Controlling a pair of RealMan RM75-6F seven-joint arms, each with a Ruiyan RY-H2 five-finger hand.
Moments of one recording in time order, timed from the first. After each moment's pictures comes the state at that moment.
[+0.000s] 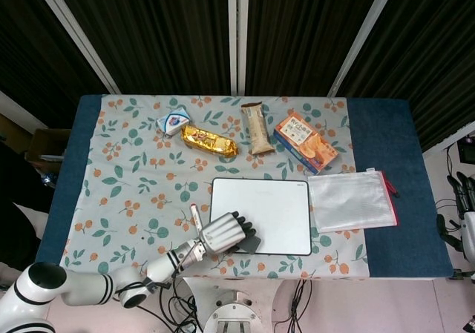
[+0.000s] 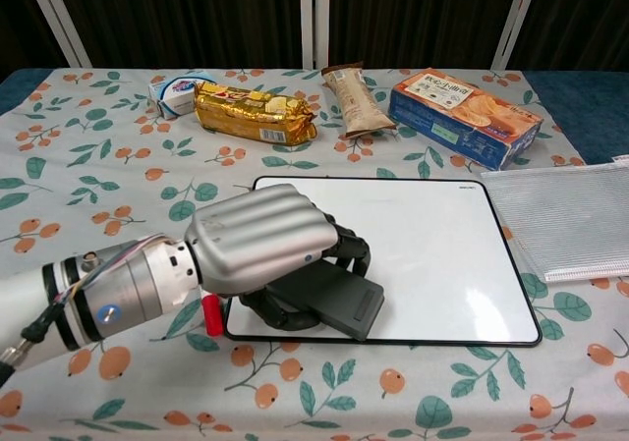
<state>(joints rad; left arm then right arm) -0.77 -1.84 0.04 -1.29 1.65 1.00 0.31 0.03 -1.10 0.10 -1.48 -1.49 1.55 0.15</state>
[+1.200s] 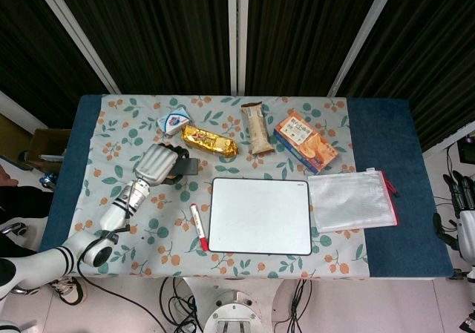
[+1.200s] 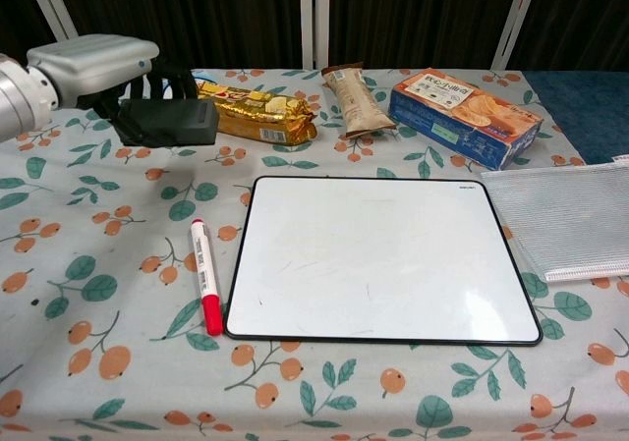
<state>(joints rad) -0.75 -1.58 -0.14 -1.17 1.38 0.97 0.08 0.04 -1.10 0.10 -1.50 -1.49 1.55 0.13</state>
